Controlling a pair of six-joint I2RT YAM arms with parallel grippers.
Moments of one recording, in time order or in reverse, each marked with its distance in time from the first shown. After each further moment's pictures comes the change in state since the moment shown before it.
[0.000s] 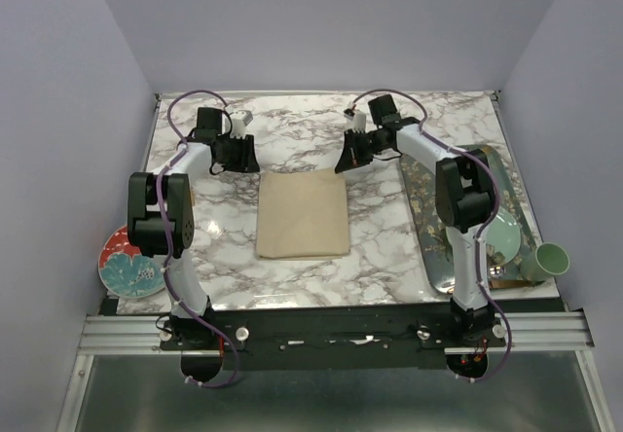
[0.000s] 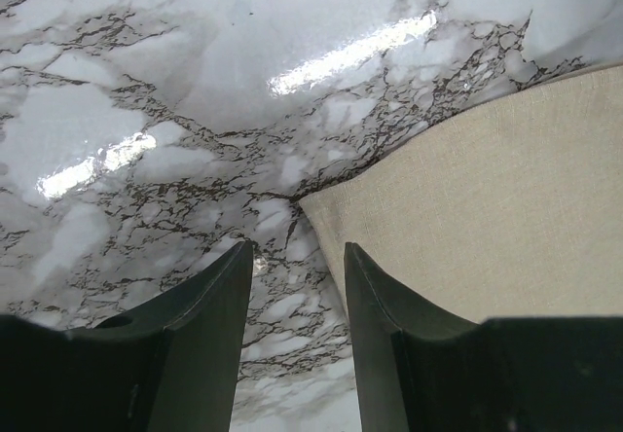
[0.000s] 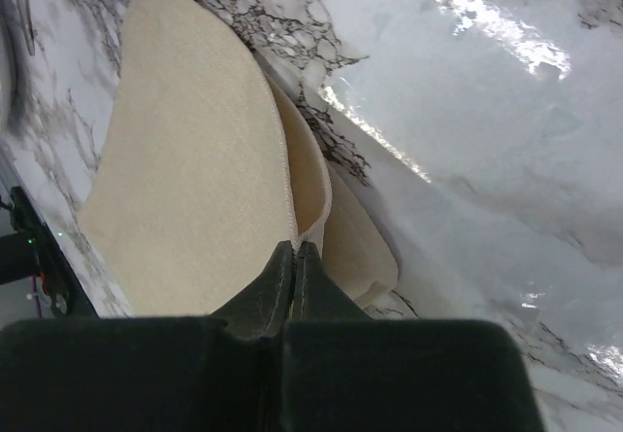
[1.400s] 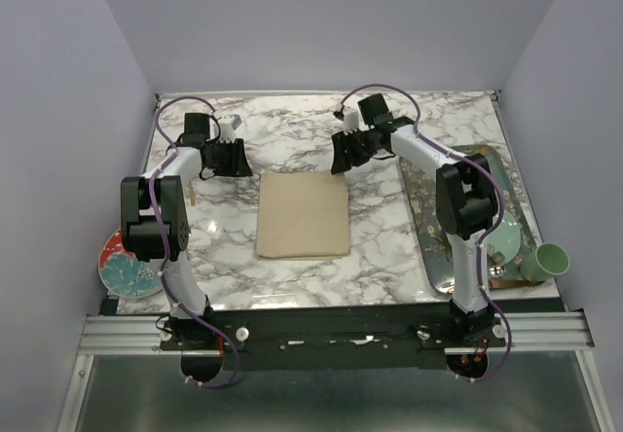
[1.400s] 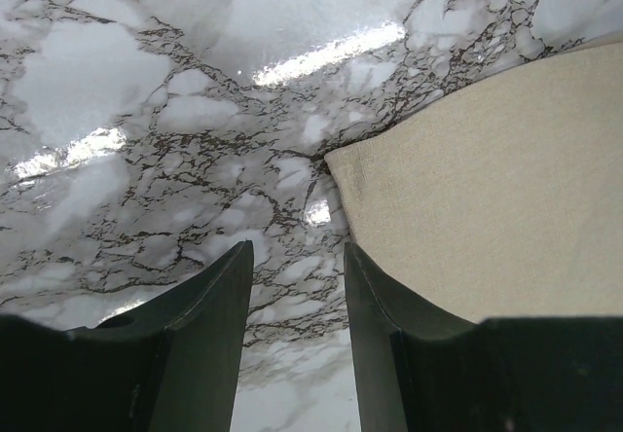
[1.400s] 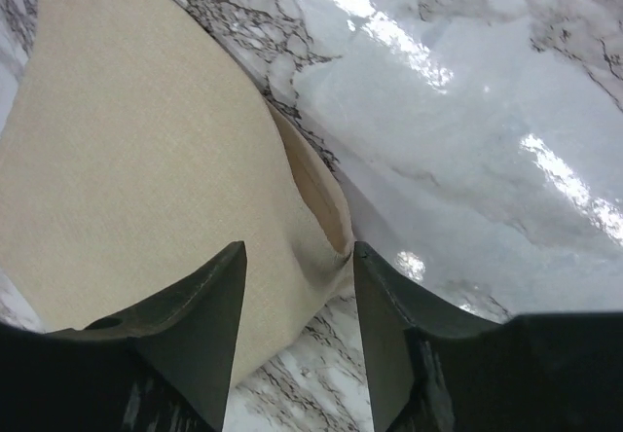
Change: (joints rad) left arm 0.066 -0.033 -0.057 -0.004 0.063 -0.002; right arm 0.069 -0.091 -0.029 -0.017 0.206 -0.173
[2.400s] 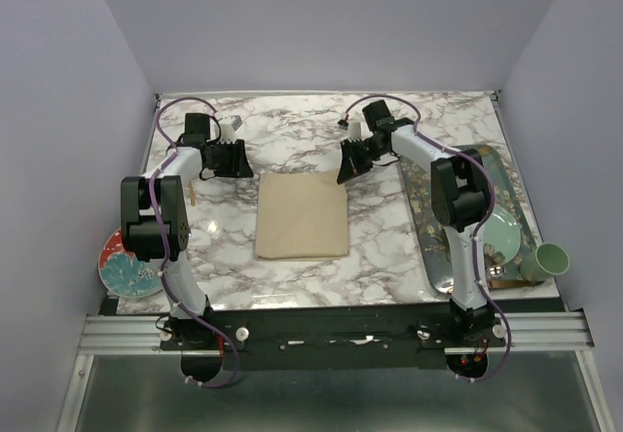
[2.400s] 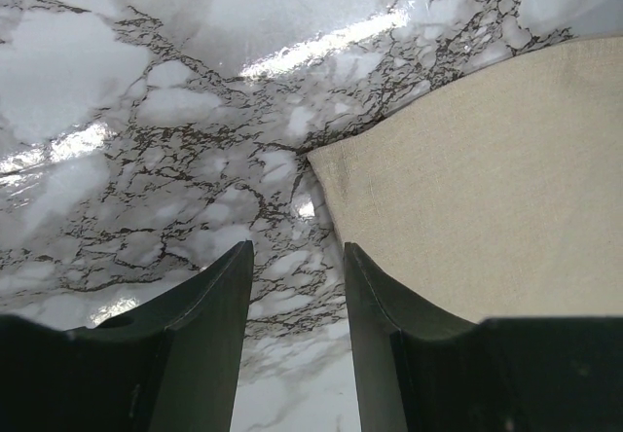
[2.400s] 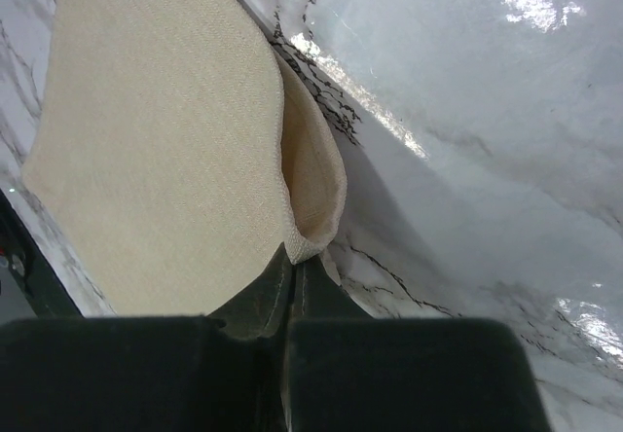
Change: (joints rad) left arm 0.000 0.000 0.001 -0.019 0.018 0.003; right arm -0.043 0.107 0.047 -0.115 -0.176 0.024
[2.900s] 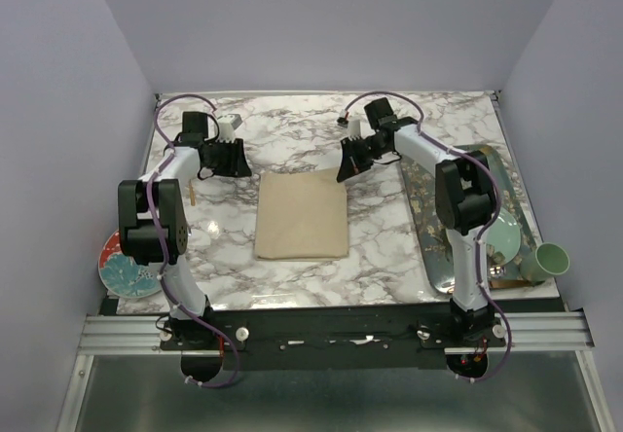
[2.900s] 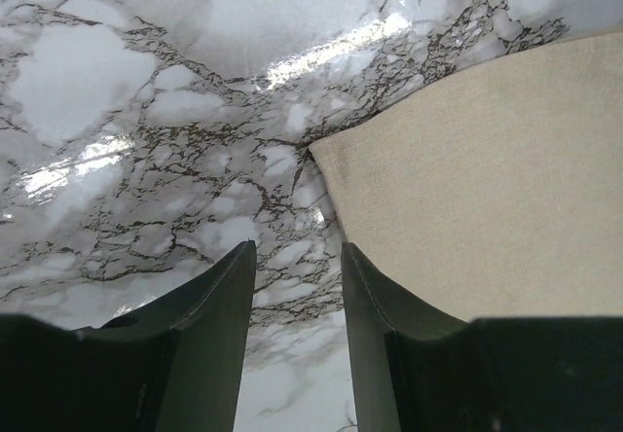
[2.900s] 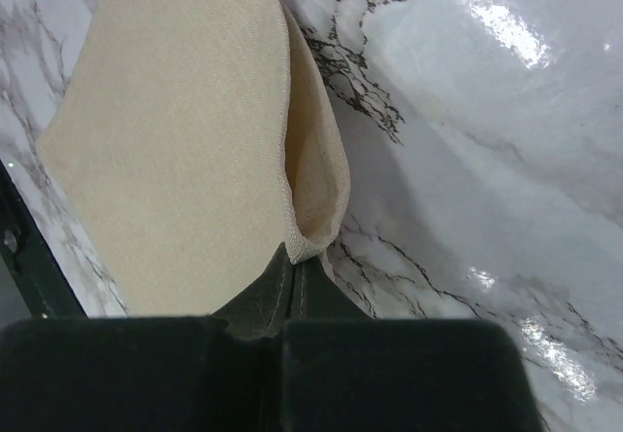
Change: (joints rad) left arm 0.004 -0.029 0.000 -0.021 0.009 0.054; right arm 0.001 -0.043 -0.029 0.010 -0.034 -0.056
